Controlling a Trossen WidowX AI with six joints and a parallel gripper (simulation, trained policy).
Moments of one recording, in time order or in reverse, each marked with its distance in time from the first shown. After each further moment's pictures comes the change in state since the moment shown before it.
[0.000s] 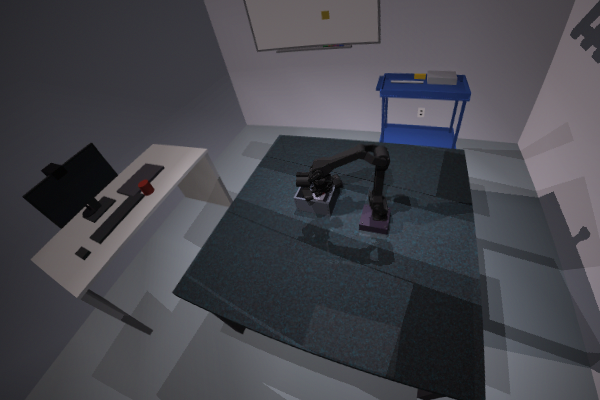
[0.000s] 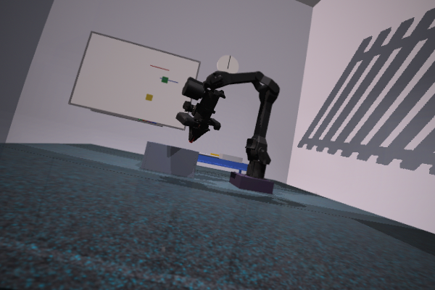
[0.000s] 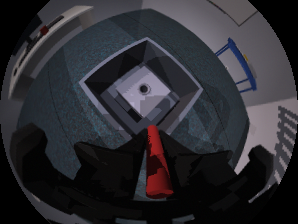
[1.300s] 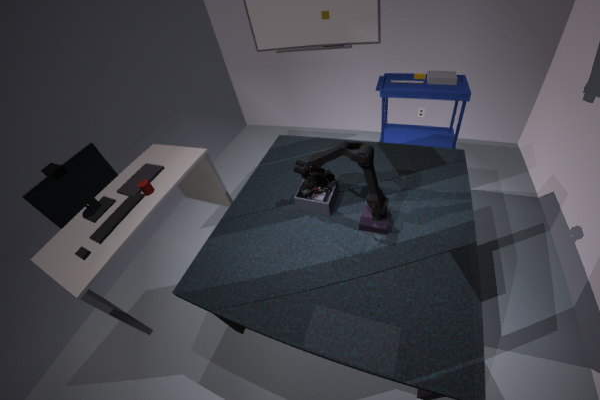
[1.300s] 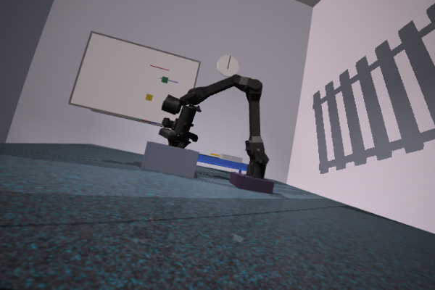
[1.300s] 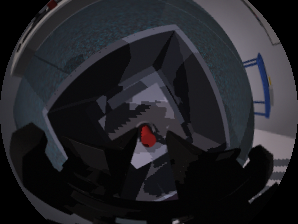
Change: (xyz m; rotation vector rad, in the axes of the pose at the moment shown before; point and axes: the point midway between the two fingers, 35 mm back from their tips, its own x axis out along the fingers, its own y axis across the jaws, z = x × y) arm 0.099 0.009 0.058 -0.205 0.162 0.090
